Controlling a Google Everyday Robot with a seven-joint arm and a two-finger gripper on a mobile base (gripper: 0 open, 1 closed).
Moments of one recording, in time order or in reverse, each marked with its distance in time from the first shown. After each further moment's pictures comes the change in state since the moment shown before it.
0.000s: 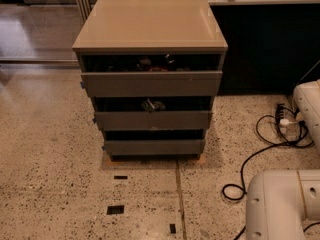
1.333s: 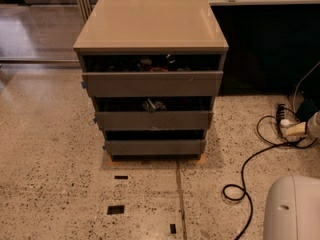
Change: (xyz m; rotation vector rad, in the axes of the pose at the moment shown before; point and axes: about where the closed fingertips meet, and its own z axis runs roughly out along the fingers) arm 0.104 0.028 -0.026 -0.424 0.366 -0.119
